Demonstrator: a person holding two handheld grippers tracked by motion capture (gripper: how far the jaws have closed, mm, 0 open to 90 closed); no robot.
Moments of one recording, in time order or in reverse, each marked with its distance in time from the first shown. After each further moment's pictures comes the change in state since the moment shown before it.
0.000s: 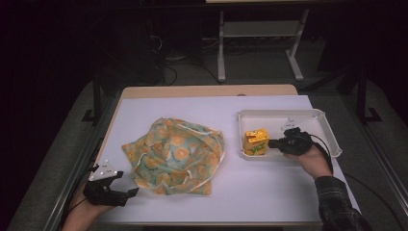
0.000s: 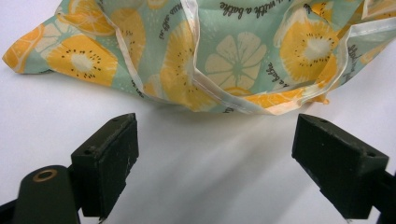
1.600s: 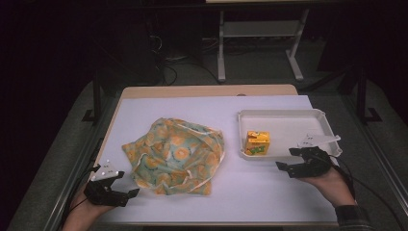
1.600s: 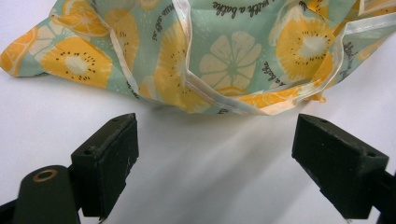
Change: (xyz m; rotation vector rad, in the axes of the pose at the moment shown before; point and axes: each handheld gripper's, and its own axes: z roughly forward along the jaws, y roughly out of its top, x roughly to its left) left arm -0.002 0.002 0.000 0.009 -0.004 0.019; right arm 0.040 -0.039 -0.047 -0.017 -0.121 0.082
